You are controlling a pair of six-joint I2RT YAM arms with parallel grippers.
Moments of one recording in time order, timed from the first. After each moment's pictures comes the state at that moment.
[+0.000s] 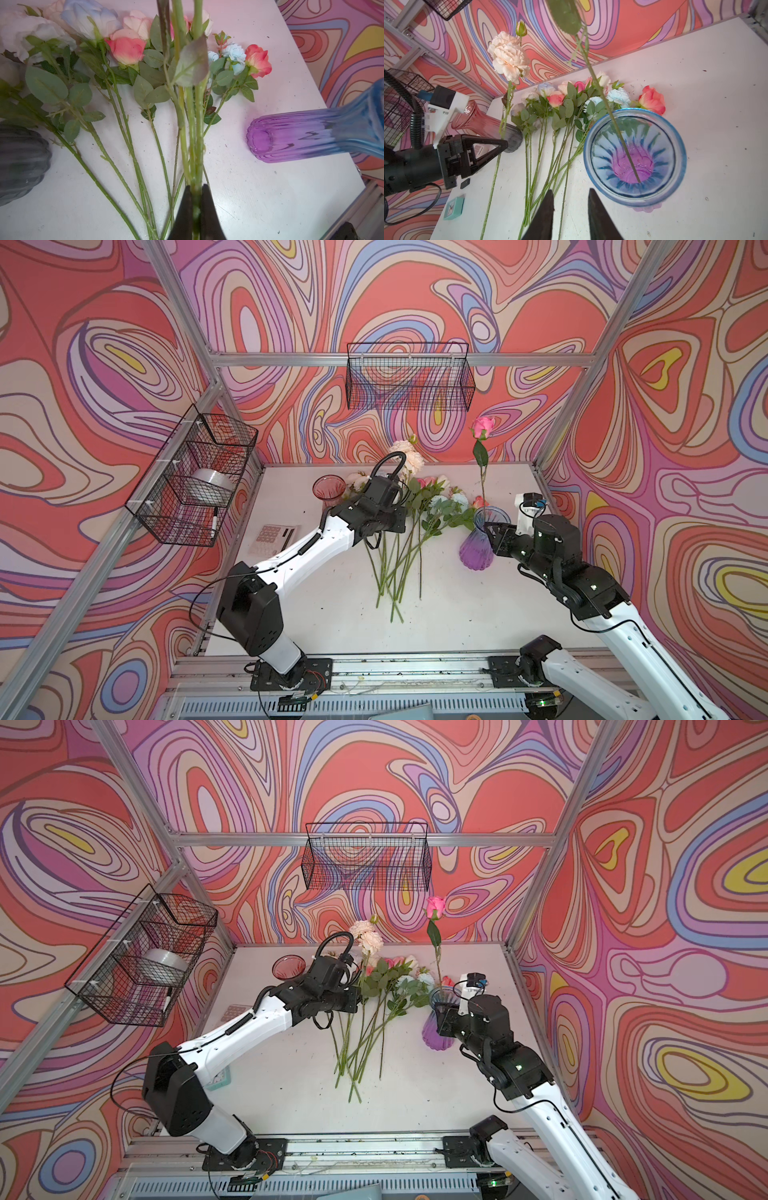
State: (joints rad) left arm -0.67 1.55 1.31 -0.53 0.05 -0.43; right arm 0.42 0.79 0.95 -0.59 0.00 0.53
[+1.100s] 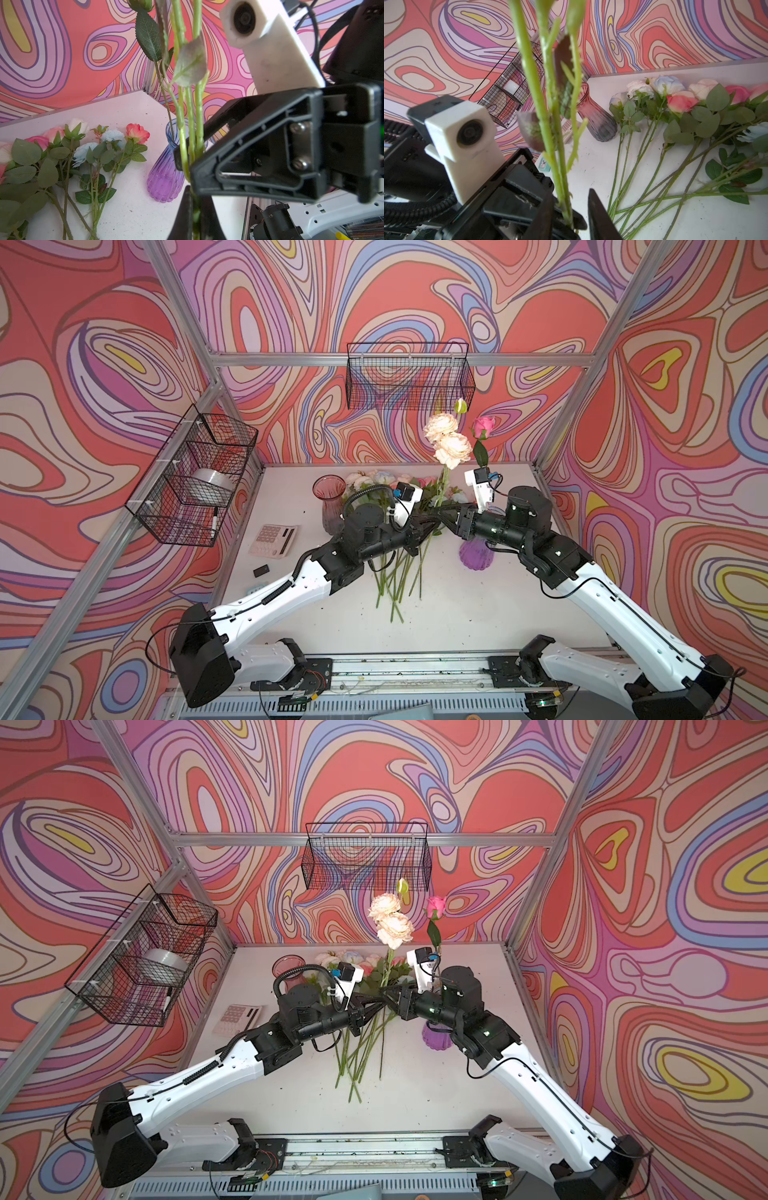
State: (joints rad) left arm -0.84 1.27 1.01 0.15 0.26 -0.37; right arm 0.54 1.05 1.10 -0.29 -0.41 0.57
